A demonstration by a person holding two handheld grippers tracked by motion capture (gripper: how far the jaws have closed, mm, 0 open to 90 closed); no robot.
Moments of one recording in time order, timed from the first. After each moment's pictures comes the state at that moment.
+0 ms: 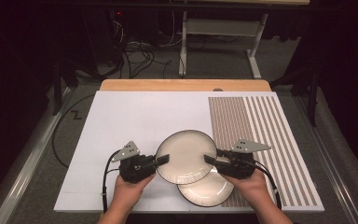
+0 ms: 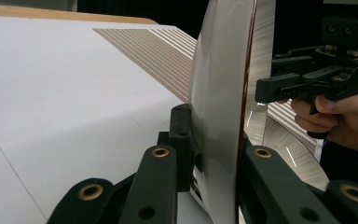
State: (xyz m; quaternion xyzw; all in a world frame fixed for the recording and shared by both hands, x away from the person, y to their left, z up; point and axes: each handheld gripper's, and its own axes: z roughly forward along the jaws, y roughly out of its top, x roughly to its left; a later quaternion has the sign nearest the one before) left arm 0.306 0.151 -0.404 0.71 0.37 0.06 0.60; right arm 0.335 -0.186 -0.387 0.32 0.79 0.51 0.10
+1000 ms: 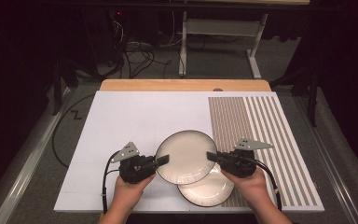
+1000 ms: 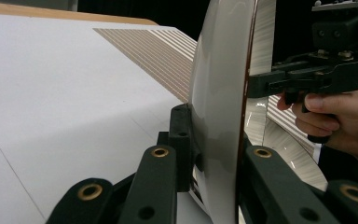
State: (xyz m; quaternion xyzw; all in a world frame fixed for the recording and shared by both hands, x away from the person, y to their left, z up) left arm 0.304 0.151 -0.406 0.70 0.38 0.06 0.60; right arm 0.339 -0.191 -0.390 0.36 0.78 0.52 0.06
